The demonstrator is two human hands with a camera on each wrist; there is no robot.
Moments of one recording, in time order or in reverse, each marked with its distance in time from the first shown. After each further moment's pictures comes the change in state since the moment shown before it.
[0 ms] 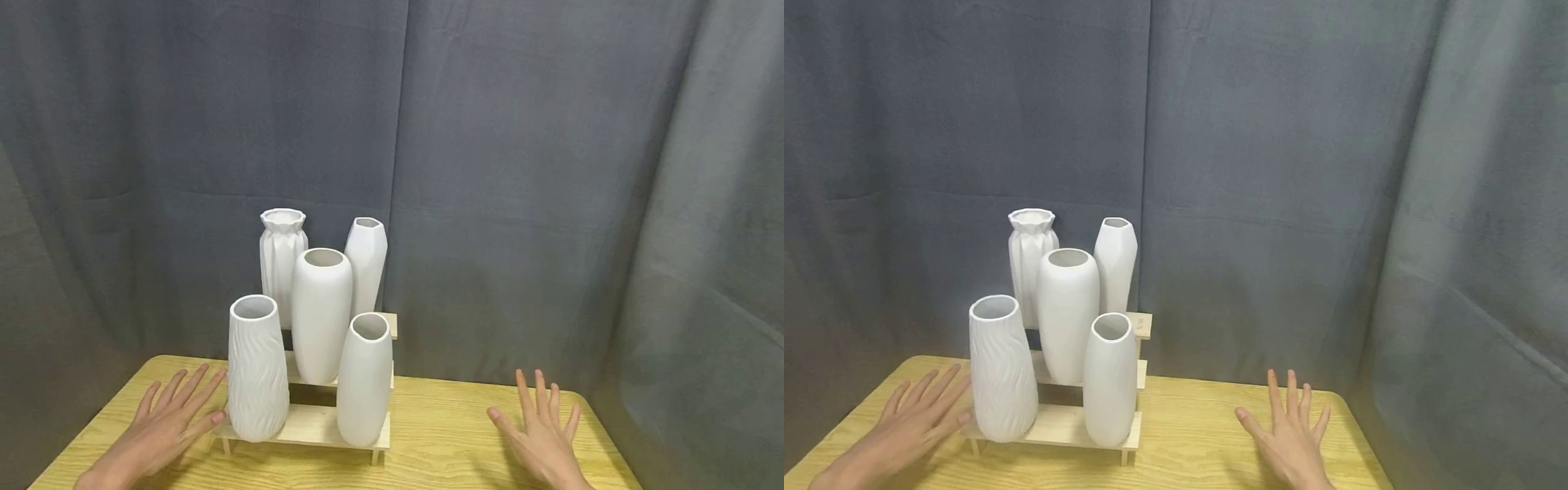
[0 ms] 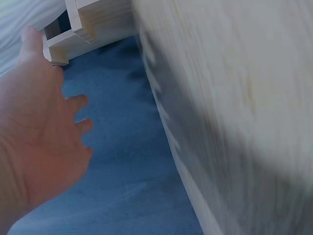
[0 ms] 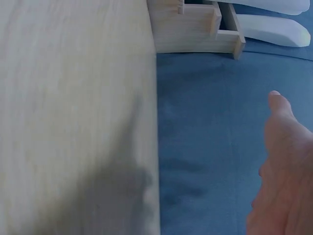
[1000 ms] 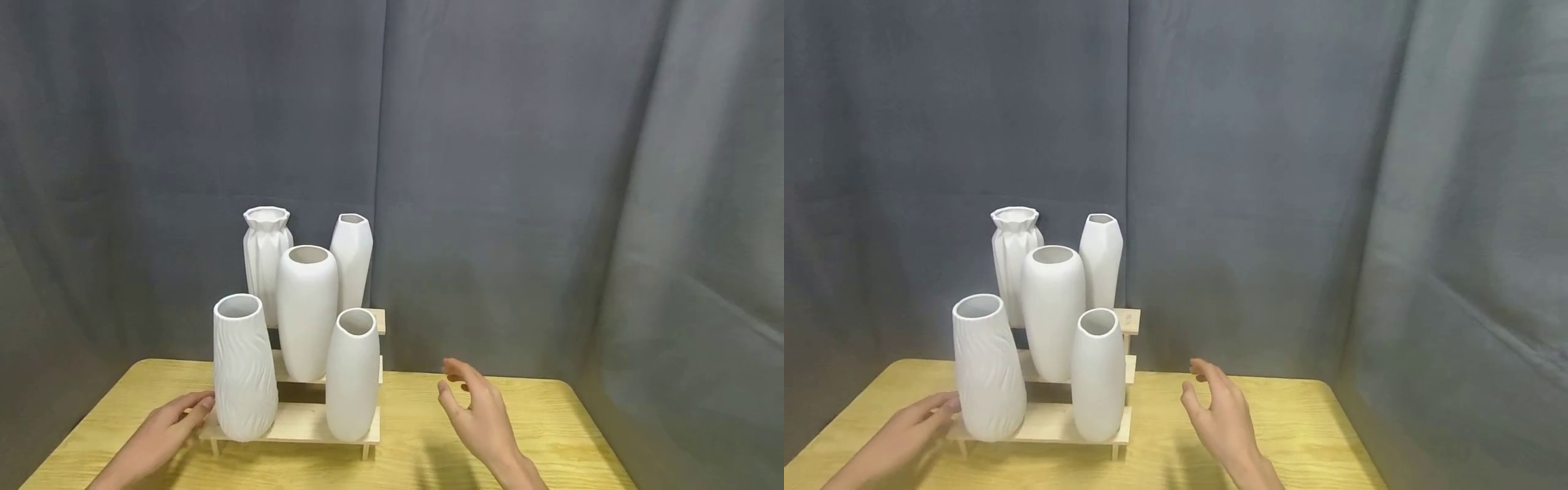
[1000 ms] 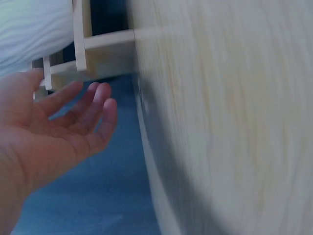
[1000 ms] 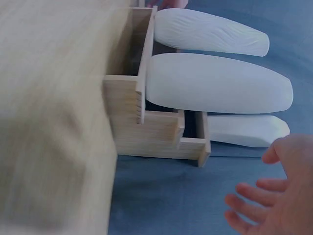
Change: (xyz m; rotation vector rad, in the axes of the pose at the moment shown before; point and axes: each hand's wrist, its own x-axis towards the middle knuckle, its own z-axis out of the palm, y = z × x) left_hand 0.009 0.019 0.002 -0.515 -0.085 -0.239; right_hand -0.005 -0.119 -0.014 0.365 0.245 -0.236
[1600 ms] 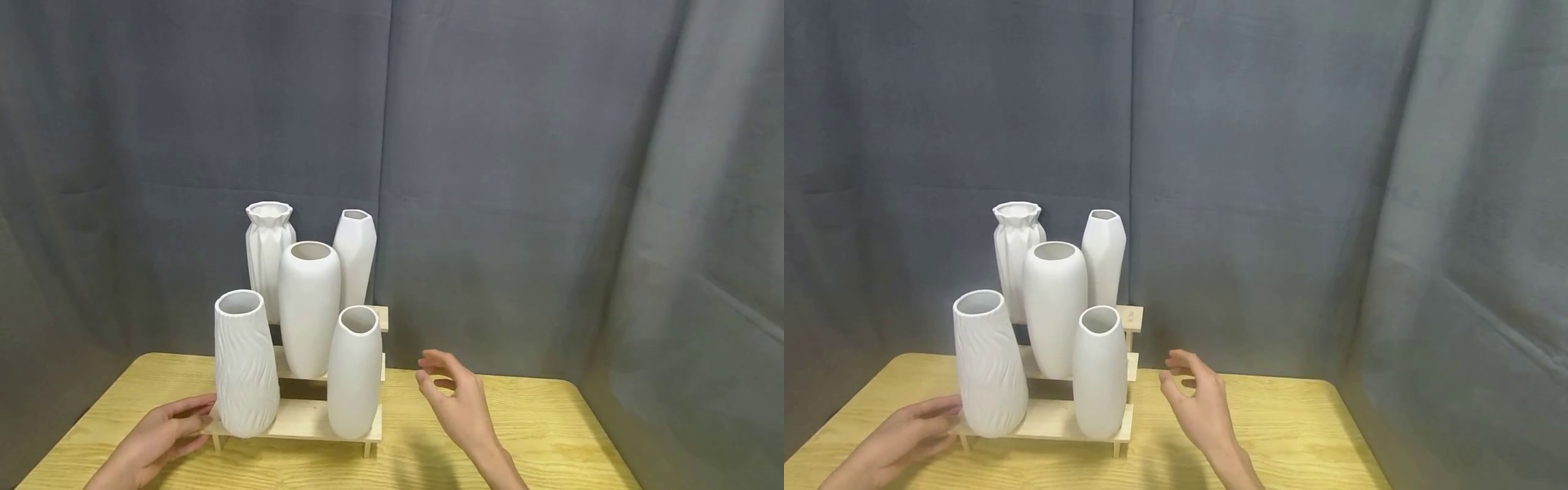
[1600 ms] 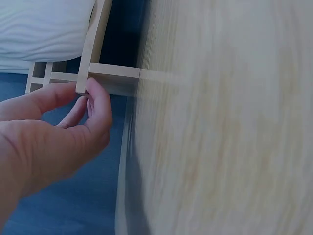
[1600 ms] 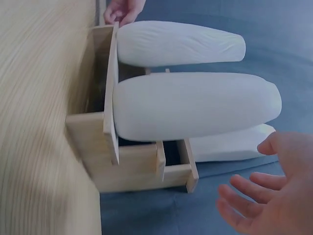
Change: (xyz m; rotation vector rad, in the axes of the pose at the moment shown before) left_hand 0.000 -0.021 0.006 -0.762 -0.109 -0.327; right_hand 0.015 -0.022 0.022 0.342 -0.026 0.080
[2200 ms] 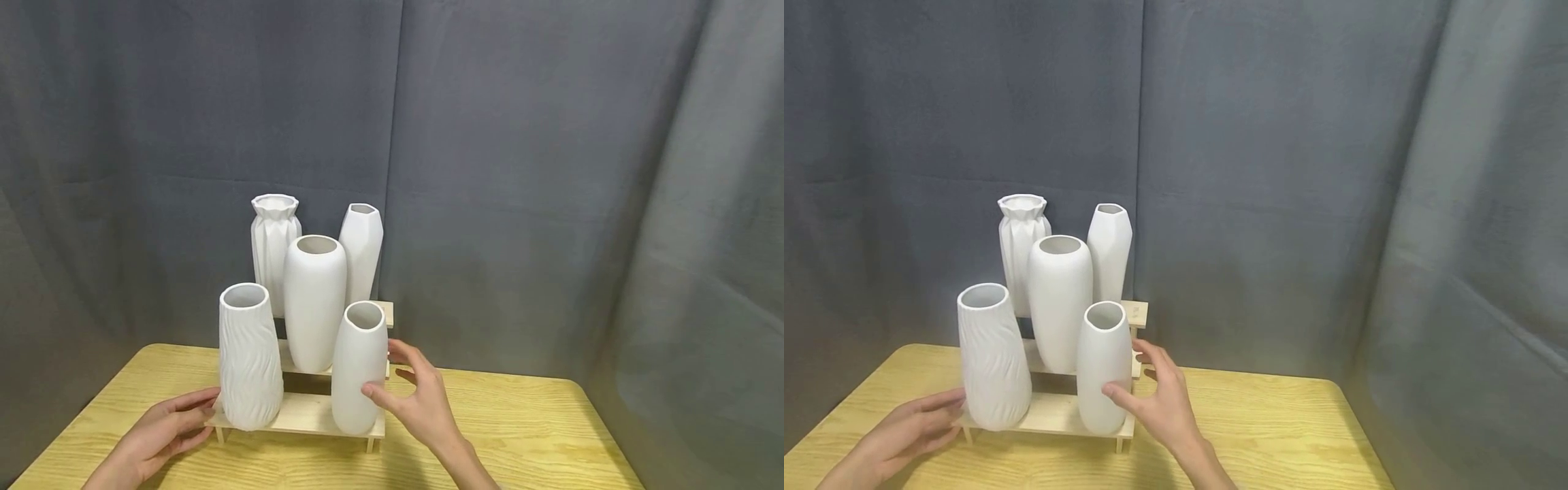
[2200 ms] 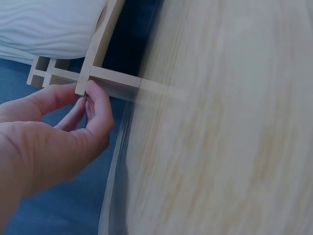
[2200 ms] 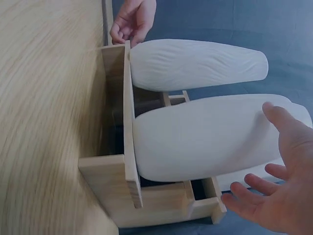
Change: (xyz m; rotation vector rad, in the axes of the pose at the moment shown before) left_hand -0.002 -0.003 -0.005 -0.130 -0.081 -0.012; right_hand 0.007 -0.004 0.054 0.086 -0.110 -0.080
